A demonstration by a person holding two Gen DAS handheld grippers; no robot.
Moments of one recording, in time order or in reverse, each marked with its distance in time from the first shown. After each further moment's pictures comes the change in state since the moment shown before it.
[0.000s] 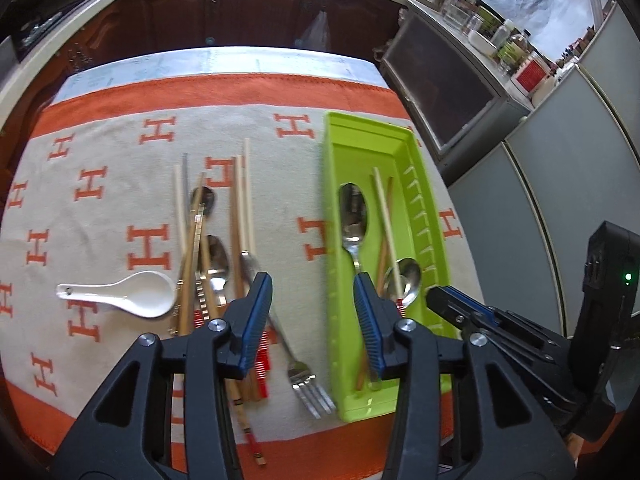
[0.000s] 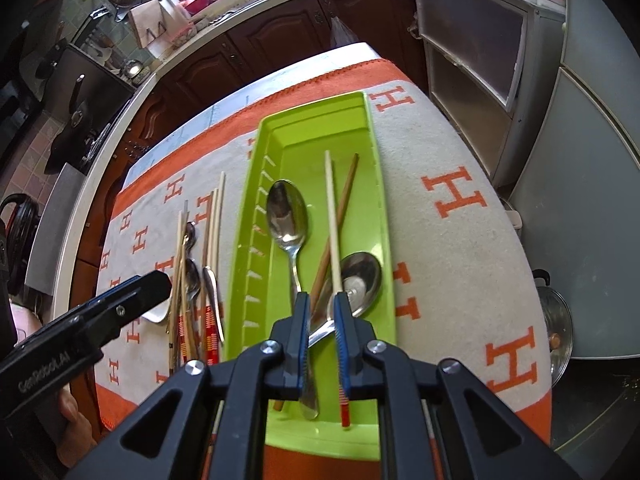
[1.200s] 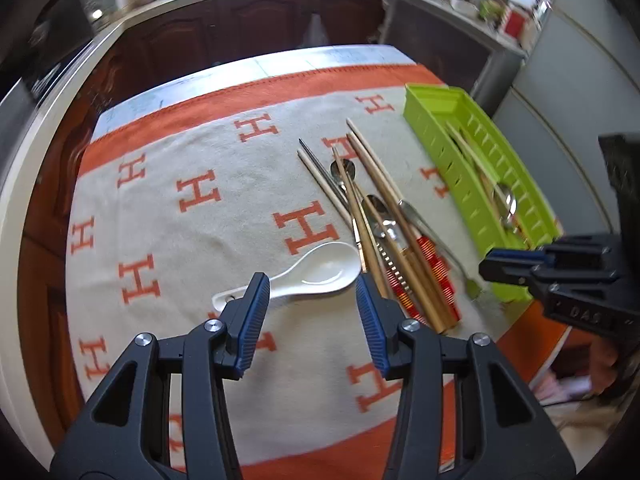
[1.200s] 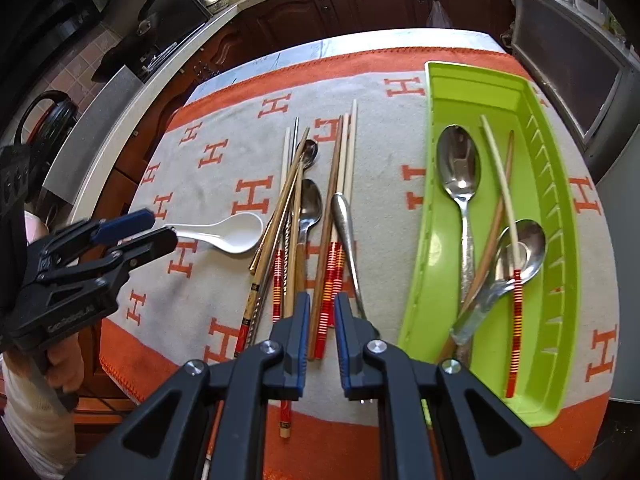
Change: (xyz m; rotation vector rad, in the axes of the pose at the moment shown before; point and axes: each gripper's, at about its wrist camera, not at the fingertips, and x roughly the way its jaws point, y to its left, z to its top) left arm -0.028 0.132 -0.028 0.306 0.000 0.082; right arm 0.036 0.111 -0.042 -0.240 0.115 0.072
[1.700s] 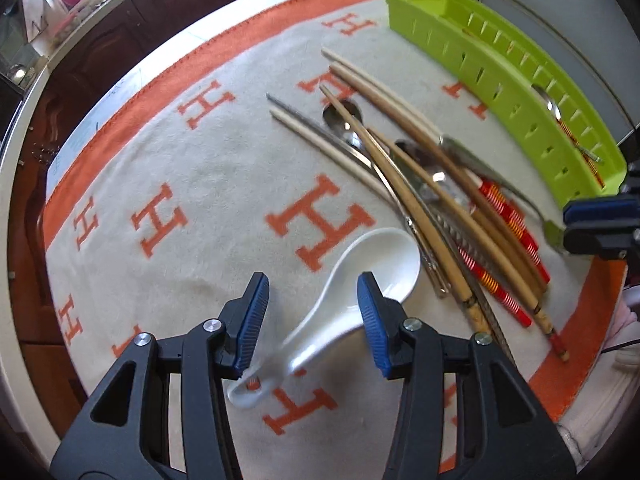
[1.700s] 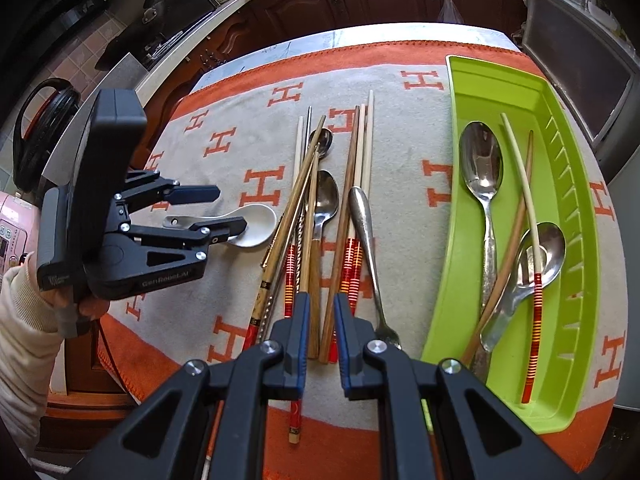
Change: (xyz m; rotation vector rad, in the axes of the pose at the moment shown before) left arm 0.091 0.001 0.024 0.288 0.169 0.004; right arm 0.009 0.009 0.001 -0.022 0.023 0.003
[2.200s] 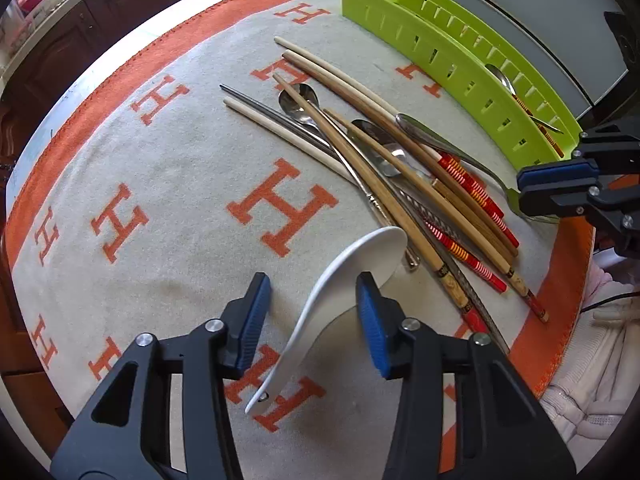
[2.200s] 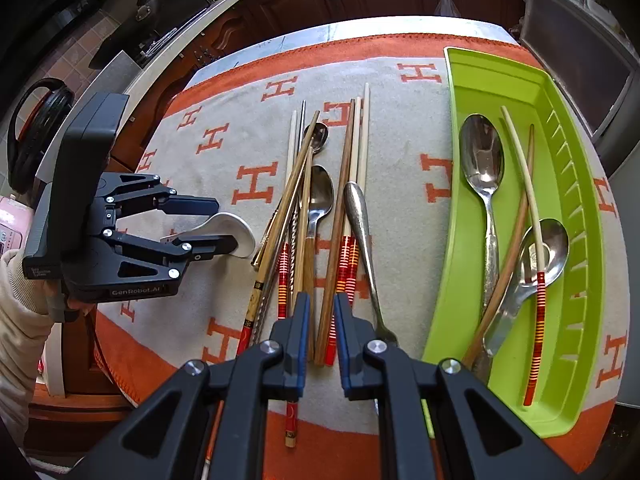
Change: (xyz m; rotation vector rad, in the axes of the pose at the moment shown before) left arm 0.006 0.000 -0.006 0.083 0.030 -0.163; right arm 0.009 0.000 0.002 0.012 0.018 -0.010
